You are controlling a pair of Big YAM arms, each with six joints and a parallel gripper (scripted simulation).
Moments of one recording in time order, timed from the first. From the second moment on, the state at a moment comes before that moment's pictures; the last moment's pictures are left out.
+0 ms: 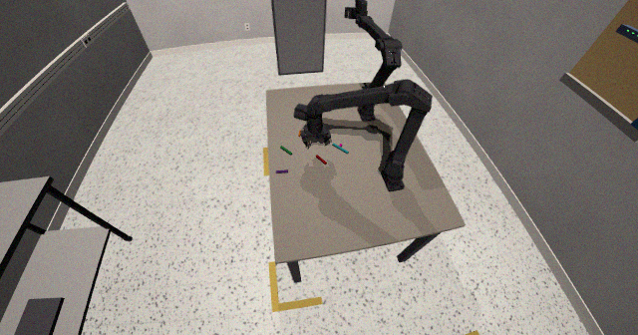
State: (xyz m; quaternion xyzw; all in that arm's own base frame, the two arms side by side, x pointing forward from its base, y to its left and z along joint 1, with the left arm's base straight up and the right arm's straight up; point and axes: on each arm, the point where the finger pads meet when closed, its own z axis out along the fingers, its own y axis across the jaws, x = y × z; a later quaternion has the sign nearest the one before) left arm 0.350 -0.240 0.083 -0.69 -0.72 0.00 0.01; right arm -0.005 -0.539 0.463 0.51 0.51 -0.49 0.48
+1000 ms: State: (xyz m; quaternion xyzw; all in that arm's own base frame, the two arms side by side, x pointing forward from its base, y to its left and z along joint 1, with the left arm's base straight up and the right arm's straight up) left arm 0.381 -0.282 0.083 -0.34 -0.94 0.00 0.01; right arm -0.005 -0.539 0.463 0.51 0.51 -0.49 0.48
